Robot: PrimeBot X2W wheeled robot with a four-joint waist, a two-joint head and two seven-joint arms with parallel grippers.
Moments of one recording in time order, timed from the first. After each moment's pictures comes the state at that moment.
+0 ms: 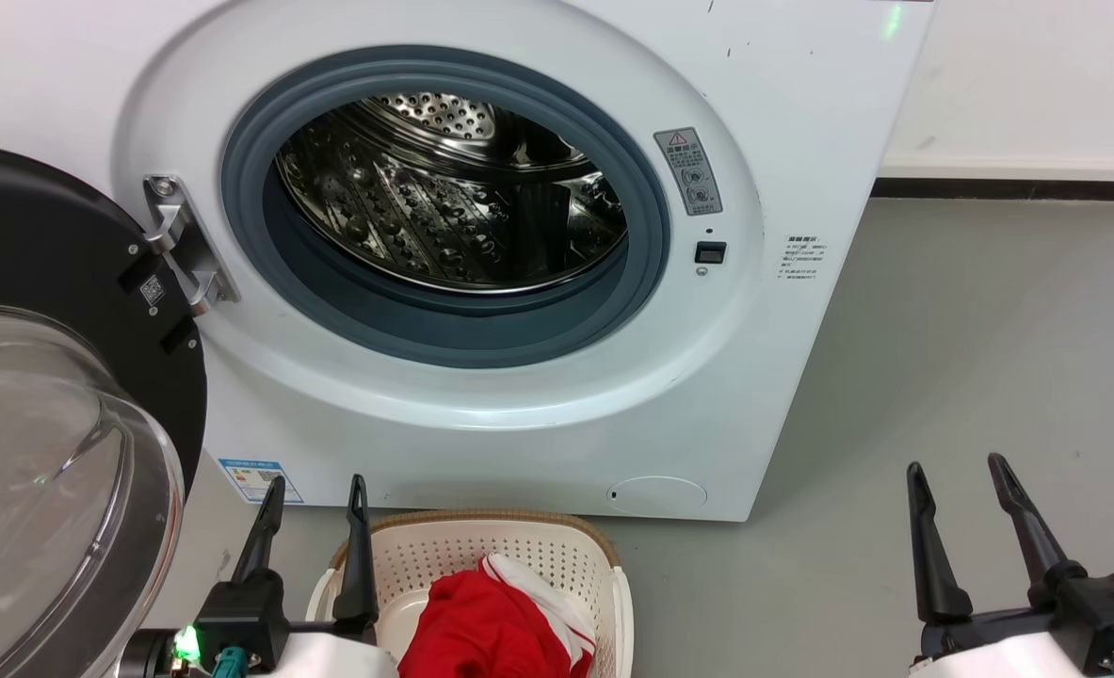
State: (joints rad) left arm 0.06 0.06 -0.05 0.06 -0.07 0.04 -0.26; right arm 0.11 -0.05 -0.03 -0.03 0.03 0.13 -0.26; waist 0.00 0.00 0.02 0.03
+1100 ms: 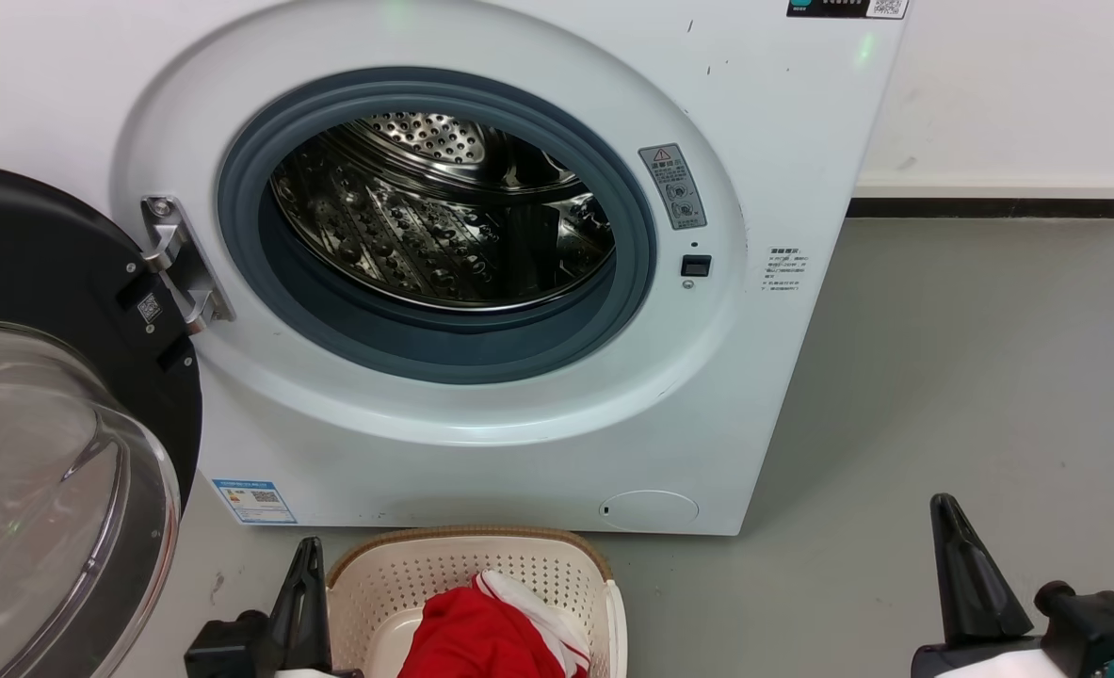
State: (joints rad) left arm 0.12 0.05 -0.02 0.14 -0.10 0.02 -0.24; right arm 0.13 -0.05 -0.03 0.03 0.08 0.13 -0.25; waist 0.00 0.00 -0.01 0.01
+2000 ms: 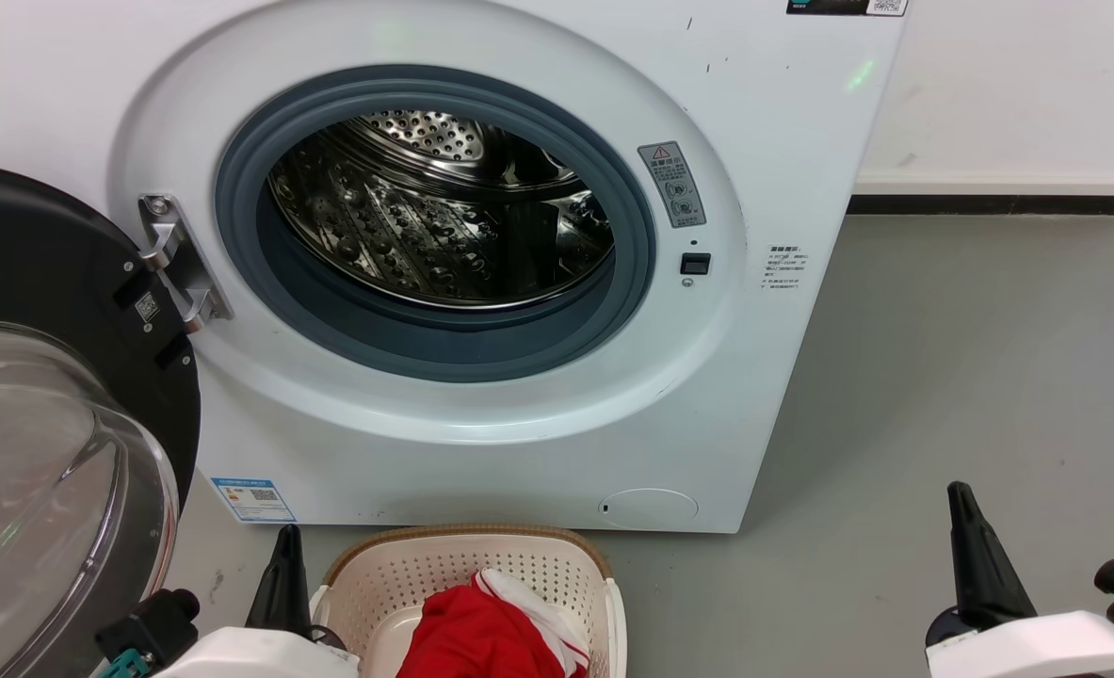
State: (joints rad) left arm 0.05 0.05 0.02 0.17 -0.60 -0.03 -0.13; right arm 0.08 -0.07 -0.02 0.10 0.62 0.13 -0.16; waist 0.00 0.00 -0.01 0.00
